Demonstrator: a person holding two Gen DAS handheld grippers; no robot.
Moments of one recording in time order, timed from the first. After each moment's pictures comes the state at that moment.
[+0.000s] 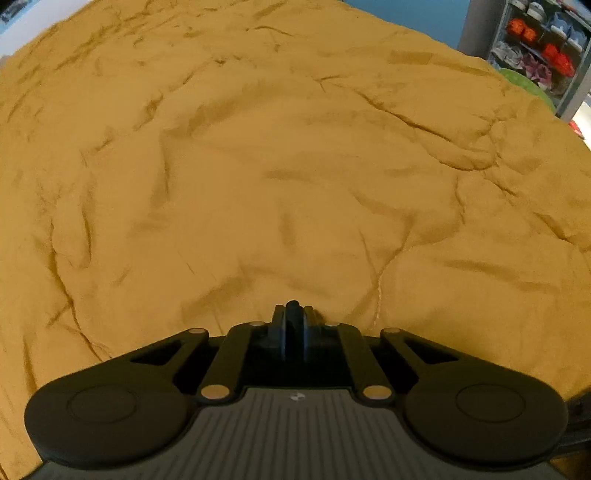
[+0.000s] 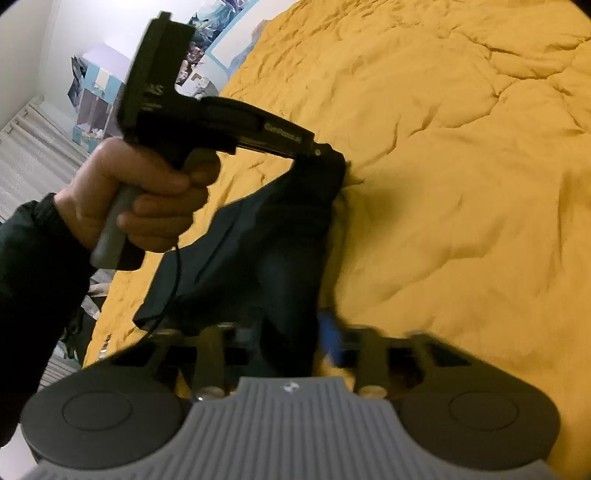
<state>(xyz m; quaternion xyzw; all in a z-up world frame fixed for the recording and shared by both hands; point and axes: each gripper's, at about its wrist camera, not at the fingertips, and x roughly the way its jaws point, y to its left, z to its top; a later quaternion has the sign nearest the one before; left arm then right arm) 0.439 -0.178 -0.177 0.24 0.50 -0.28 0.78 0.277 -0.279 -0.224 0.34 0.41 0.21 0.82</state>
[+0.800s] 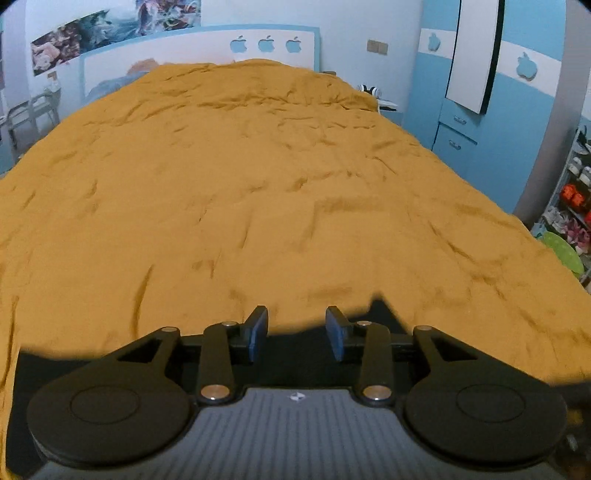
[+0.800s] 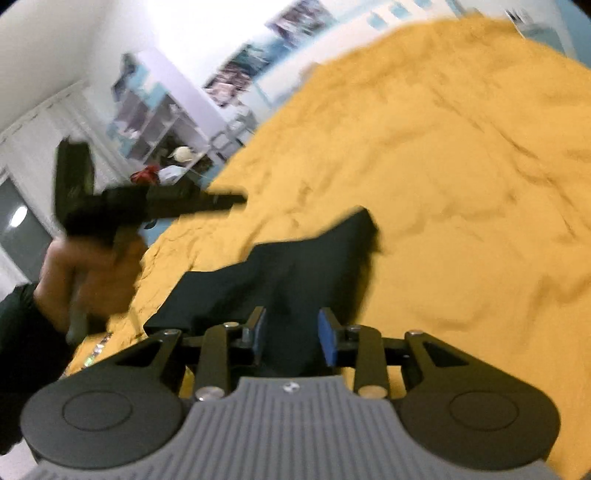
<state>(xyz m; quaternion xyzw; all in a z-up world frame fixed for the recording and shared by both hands) 0.329 -0.032 -0.102 0.06 0.37 -0.18 0.91 0.253 -0.282 -0.181 0.26 0.31 0.24 0.88</state>
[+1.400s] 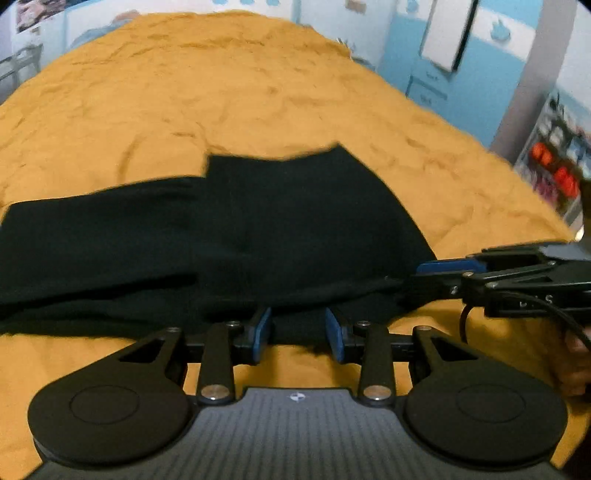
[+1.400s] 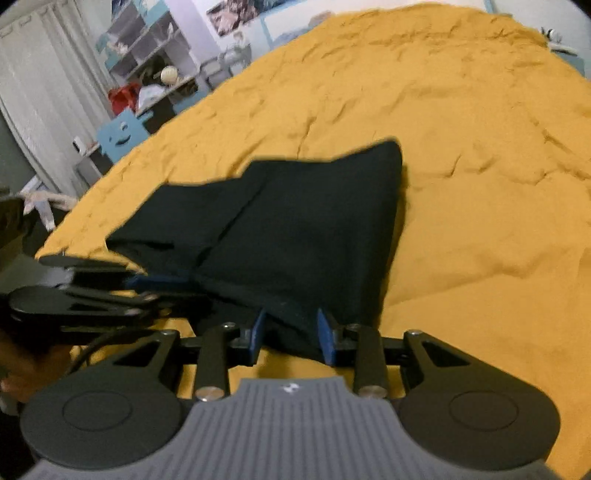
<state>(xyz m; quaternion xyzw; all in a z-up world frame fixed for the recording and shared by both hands) 0.236 0.008 -0.149 0.03 0.42 -0.22 0.88 0.243 -0.218 -0.192 0.15 0.39 0.22 0.88</state>
